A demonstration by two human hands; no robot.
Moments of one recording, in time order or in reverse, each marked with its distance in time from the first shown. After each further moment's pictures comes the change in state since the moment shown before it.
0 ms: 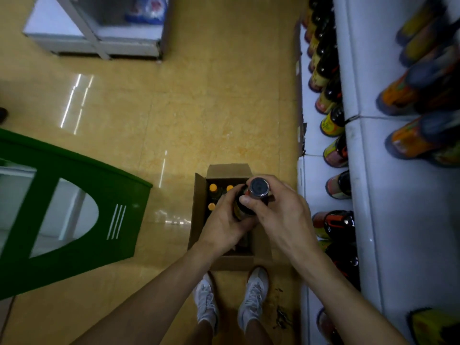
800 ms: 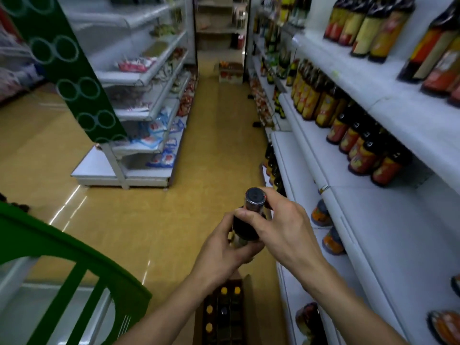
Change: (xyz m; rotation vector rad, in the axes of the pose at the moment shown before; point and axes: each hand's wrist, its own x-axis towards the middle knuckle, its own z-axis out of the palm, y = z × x) left_hand -0.151 0.285 -0.123 -0.050 0.107 0.454; right_hand -0.082 -0.315 -0.174 -0.103 0.254 -0.333
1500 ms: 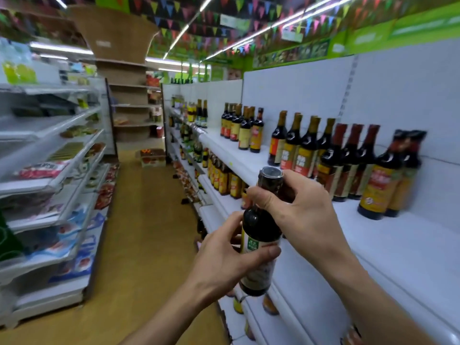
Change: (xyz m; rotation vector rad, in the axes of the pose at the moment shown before) left_hand 0.024 0.229 0.044 0.003 -0.281 0.531; right_hand -0.035 -0.122 -0.208 -0.041 0.567 -0.206
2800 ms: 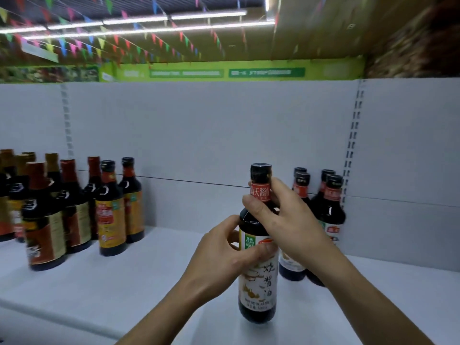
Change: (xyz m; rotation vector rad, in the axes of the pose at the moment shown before) left_hand 0.050 0.207 0.365 -0.446 -0.878 0.312; right_hand -0.136 0.016 -0.369 -0.581 0.546 0.459
